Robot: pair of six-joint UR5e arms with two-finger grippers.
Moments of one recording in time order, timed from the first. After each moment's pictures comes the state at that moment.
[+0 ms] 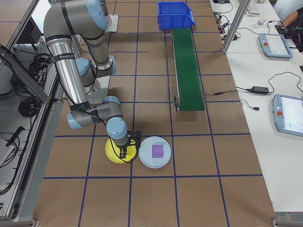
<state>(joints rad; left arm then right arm) -1.57 -1.53 -1.52 -1.63 1.57 -0.04 0.31 -1.29 1.94 -2.18 -1.56 -1.27</state>
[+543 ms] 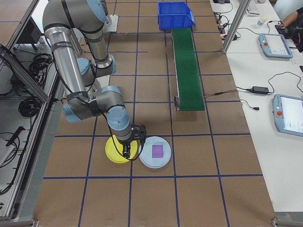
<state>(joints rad) -1.57 -1.53 -1.52 -1.63 1.58 -0.04 0.39 -1.39 1.75 -2.00 -1.55 -1.24</state>
